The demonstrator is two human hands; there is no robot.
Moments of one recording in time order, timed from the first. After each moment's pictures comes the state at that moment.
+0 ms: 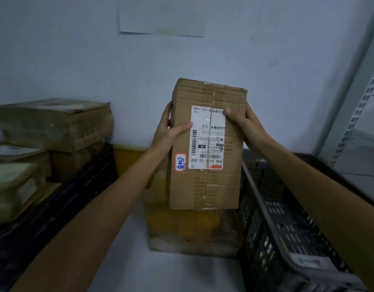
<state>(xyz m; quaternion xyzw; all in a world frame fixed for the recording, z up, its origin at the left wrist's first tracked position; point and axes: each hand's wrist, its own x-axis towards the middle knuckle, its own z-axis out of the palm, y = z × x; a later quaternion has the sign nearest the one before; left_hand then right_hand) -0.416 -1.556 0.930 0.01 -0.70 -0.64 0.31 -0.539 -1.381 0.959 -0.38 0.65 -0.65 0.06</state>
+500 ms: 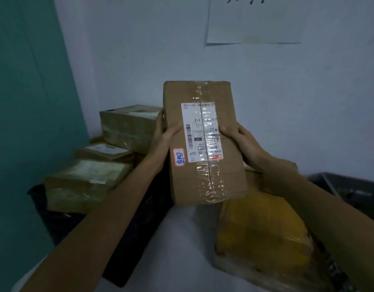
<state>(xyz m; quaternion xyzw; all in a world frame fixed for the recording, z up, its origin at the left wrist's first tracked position) -0.308 -1.713 0.932 0.15 -0.61 -0.65 0.43 -0.469 -1.575 0.942 -0.44 0.62 -0.60 0.23</state>
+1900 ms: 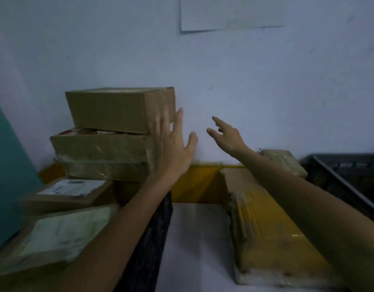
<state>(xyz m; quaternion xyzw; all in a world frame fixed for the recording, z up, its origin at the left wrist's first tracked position) -0.362 -1.782 0.932 0.14 -0.87 -0.19 0.43 -0.506 -1.687 0.928 -0.34 0.83 -0.44 -0.03</state>
